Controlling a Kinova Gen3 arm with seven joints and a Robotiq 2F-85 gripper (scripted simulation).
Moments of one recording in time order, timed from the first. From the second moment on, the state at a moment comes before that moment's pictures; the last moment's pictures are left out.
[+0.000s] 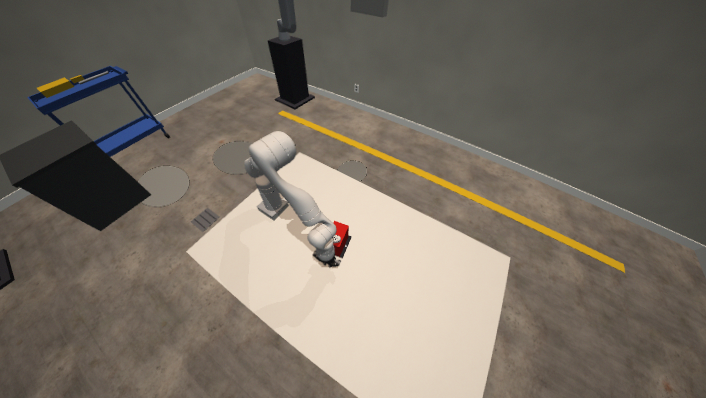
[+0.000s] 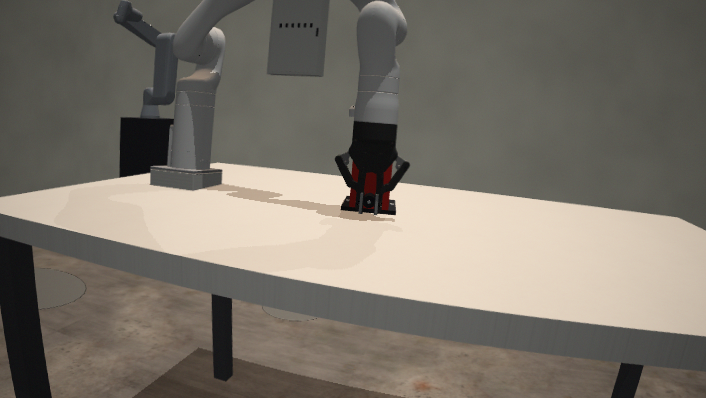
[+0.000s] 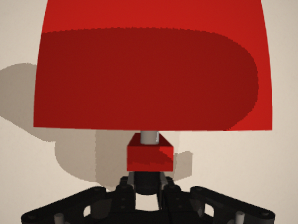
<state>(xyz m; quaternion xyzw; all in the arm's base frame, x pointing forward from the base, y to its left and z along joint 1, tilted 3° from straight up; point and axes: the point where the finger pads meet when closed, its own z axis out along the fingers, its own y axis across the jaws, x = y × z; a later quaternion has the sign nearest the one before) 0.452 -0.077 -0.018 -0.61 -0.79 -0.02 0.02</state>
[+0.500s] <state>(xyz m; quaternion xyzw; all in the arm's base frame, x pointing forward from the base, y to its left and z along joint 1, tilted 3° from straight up) 0.442 -0.080 -0.017 -0.61 -0.79 -0.02 0.02</state>
